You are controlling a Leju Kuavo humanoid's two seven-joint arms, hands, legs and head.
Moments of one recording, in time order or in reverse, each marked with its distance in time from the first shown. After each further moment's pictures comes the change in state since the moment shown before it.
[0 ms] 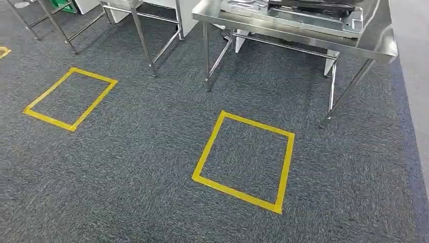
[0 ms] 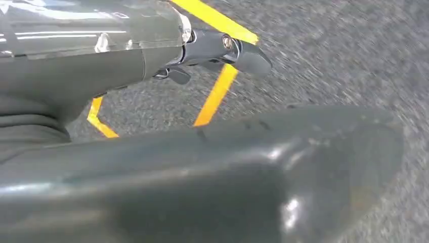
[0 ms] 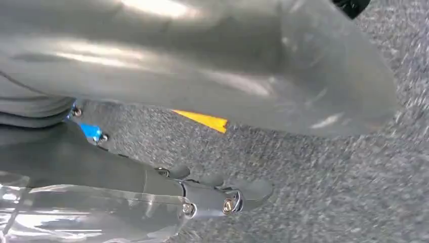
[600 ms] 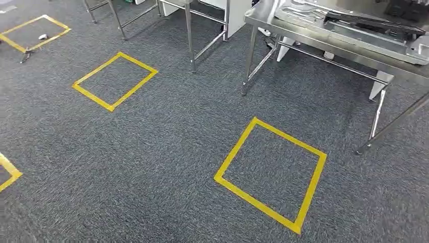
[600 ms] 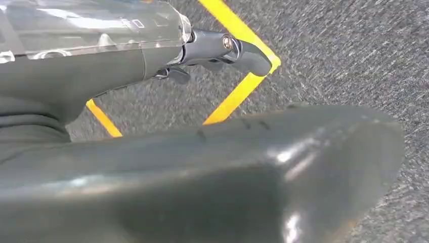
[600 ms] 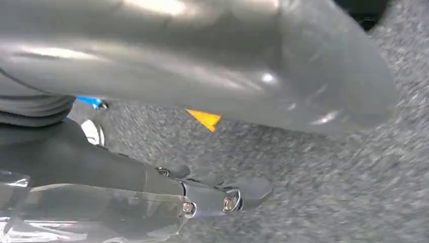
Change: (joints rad) left arm 0.010 -0.004 0.001 0.000 -0.006 -0.004 -0.048; right arm 0.019 -0.005 0.000 0.001 0.003 0.009 -0.041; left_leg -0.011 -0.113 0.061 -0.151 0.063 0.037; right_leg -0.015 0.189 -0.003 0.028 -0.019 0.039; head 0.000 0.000
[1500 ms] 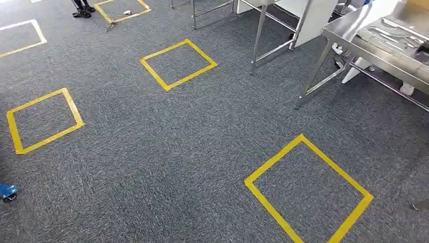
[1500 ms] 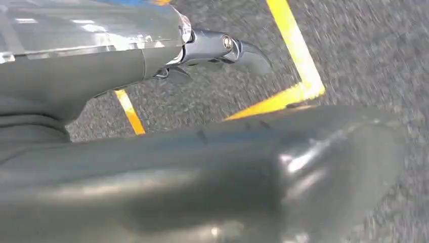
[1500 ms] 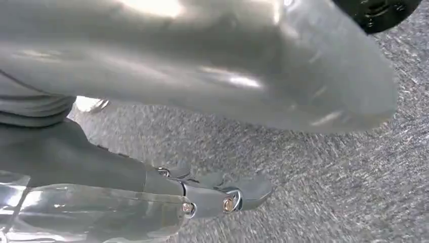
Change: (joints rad) left arm -0.005 0.014 0.000 0.000 0.005 -0.019 -0.004; right arm -0.017 0.002 0.000 0.002 0.013 -0.002 0.000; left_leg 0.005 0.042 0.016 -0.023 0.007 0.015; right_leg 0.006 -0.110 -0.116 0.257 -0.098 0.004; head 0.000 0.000
